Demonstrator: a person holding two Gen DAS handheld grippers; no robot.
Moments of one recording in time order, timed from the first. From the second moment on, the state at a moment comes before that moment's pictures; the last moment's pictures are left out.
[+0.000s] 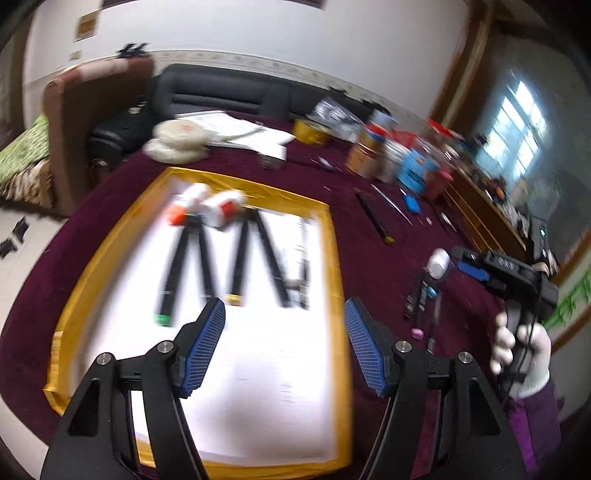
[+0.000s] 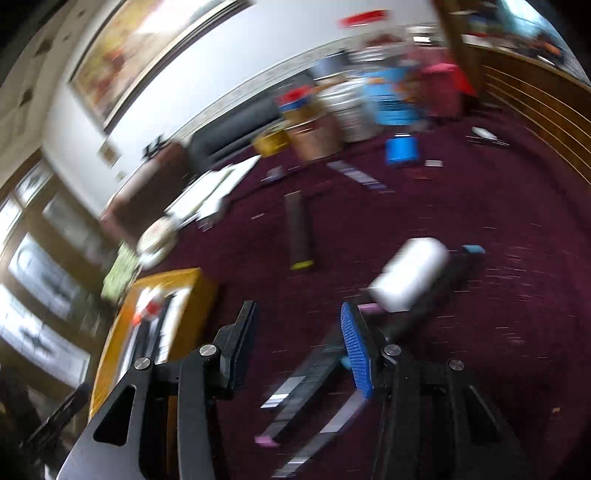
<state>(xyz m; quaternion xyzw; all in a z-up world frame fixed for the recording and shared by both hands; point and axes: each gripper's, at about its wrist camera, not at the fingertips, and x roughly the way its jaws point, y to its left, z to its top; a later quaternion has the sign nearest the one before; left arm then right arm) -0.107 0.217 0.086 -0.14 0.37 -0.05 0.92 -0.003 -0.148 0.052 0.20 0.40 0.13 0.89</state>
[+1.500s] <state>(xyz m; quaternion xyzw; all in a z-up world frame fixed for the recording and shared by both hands) -0.005 -0.025 0.021 0.07 0.45 -0.21 0.86 0.003 -0.243 -0.006 0.29 0.40 0.11 0.86</state>
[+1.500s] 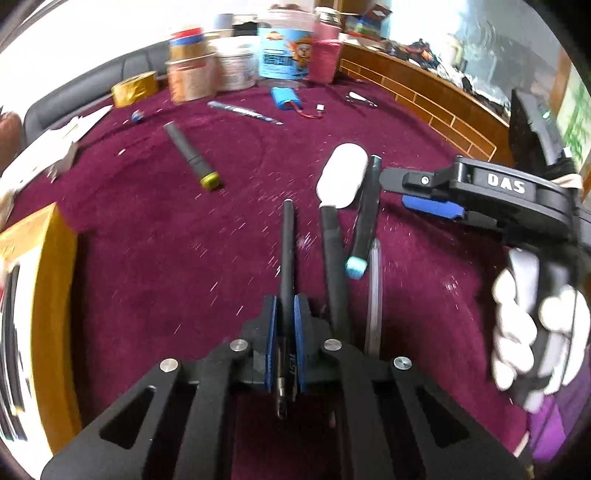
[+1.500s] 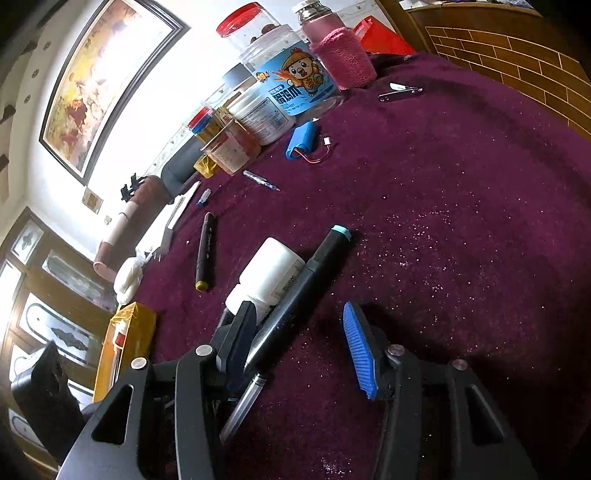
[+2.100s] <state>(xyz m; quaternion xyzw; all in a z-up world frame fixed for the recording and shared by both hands) -0.018 0.007 0.020 0.00 0.44 -0.22 0.87 0.003 -0.242 -0.006 0.28 0.39 0.12 0.87</state>
